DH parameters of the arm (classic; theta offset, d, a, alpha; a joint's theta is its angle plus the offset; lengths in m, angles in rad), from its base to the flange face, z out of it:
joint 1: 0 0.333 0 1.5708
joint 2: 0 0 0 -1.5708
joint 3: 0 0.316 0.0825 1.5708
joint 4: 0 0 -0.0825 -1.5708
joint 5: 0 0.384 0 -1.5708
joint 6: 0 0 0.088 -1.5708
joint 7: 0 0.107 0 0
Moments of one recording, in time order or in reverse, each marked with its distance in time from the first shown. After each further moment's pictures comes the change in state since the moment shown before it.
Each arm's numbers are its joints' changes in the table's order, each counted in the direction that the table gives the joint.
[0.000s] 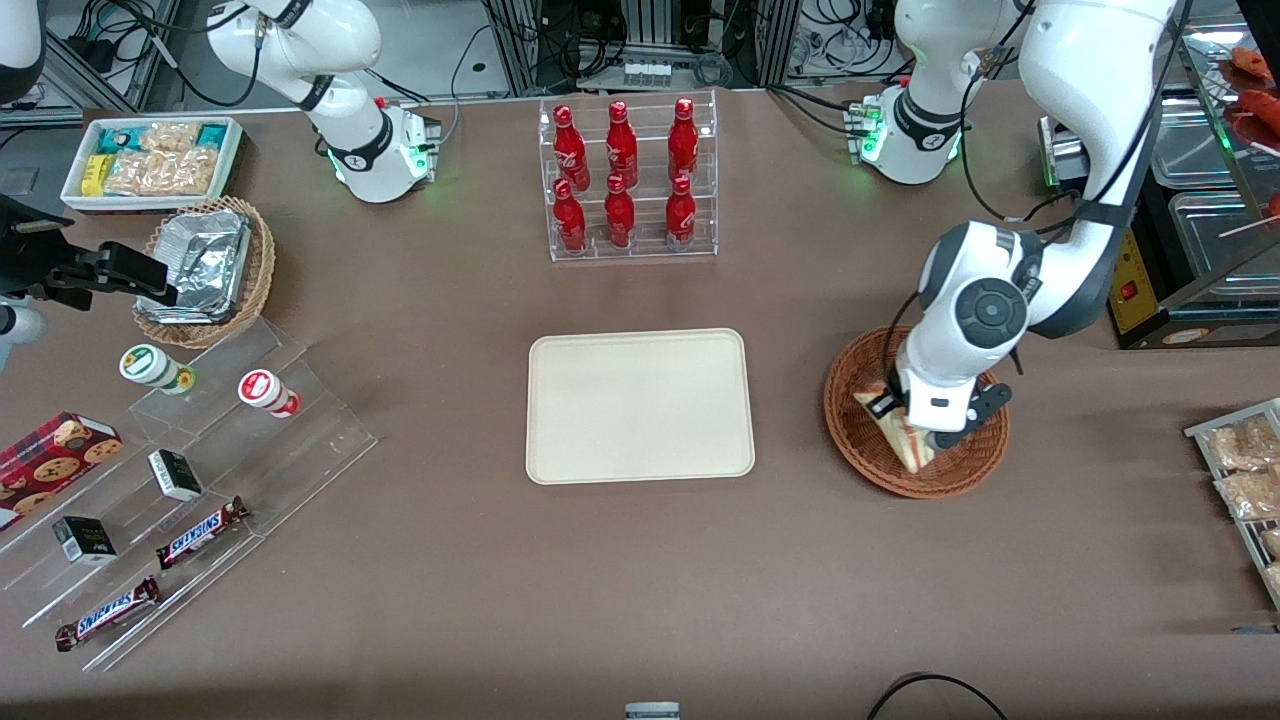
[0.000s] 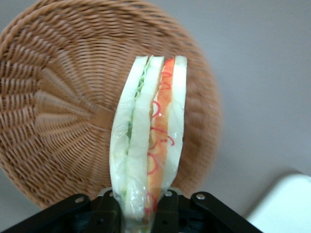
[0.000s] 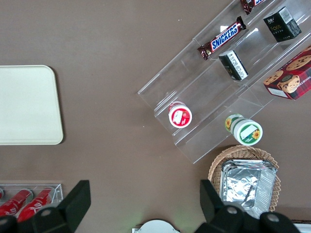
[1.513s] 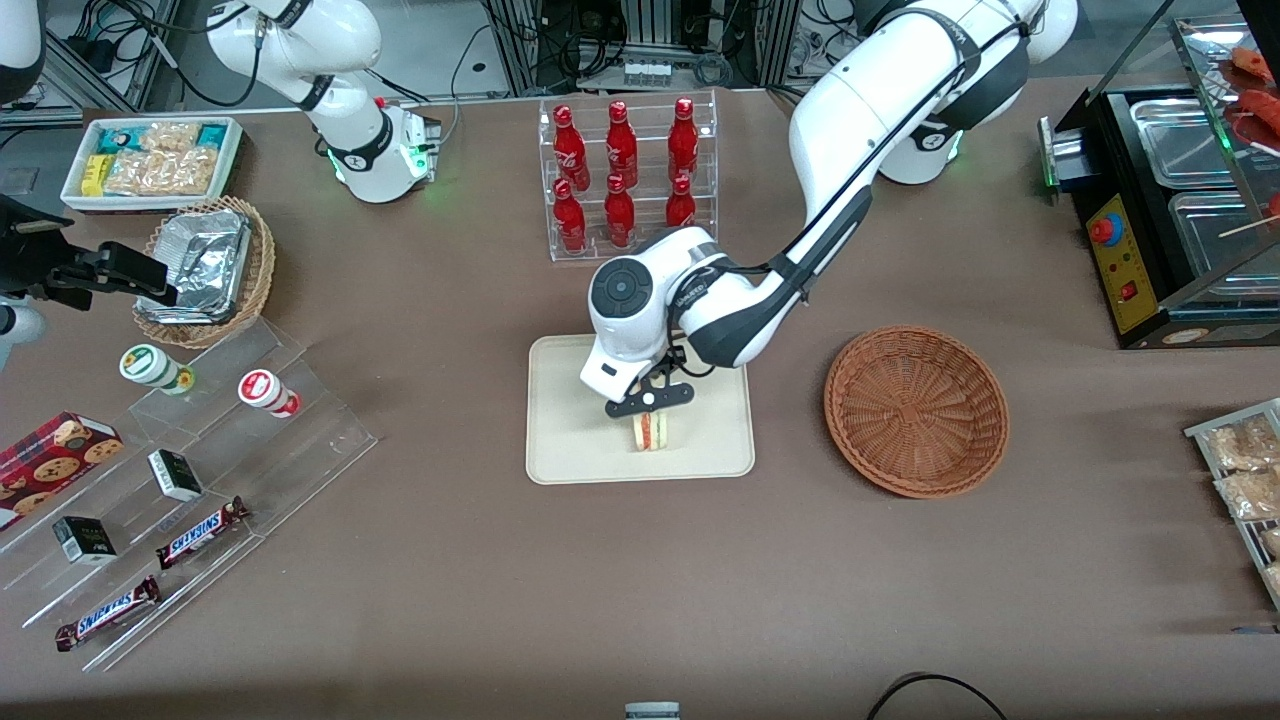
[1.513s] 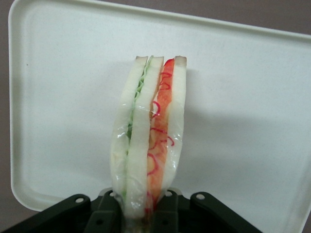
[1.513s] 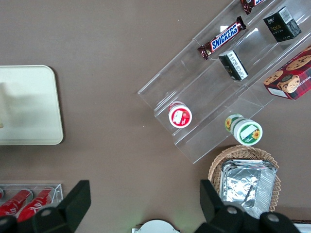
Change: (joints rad) arm -0.530 -0.533 -0.074 0.660 0.180 0.194 -0.172
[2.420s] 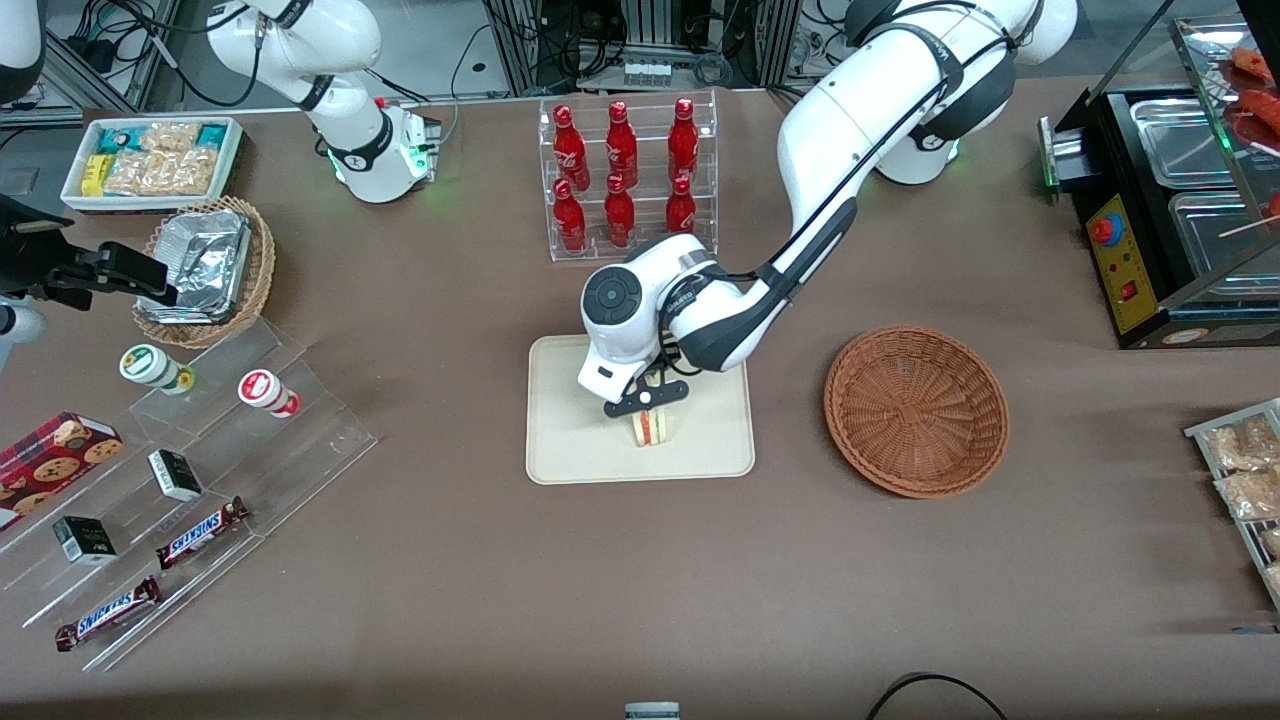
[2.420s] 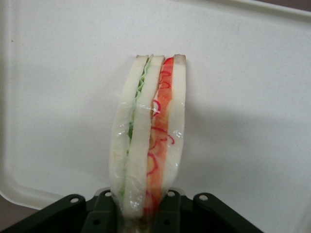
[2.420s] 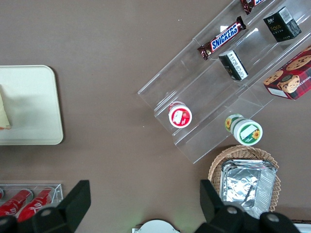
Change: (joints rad) arm -0.014 -0.041 0.002 0.018 0.000 -0.002 -0.063
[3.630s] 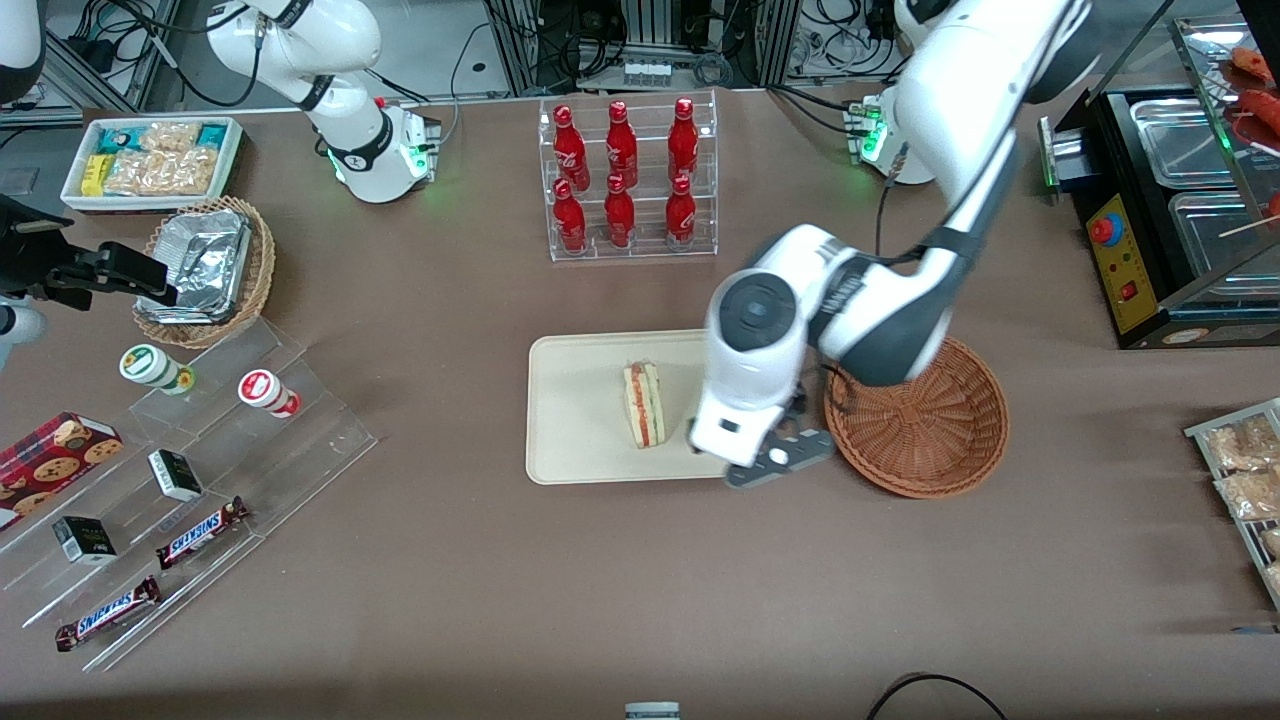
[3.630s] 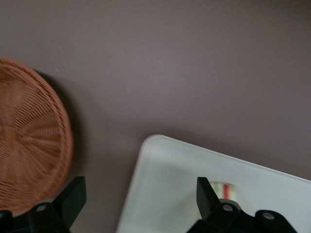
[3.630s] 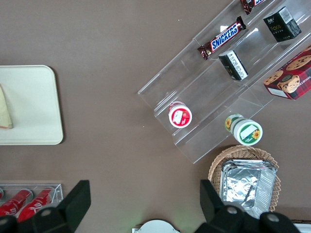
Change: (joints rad) arm 0.255 0.210 0.031 0.072 0.025 0.191 0.251
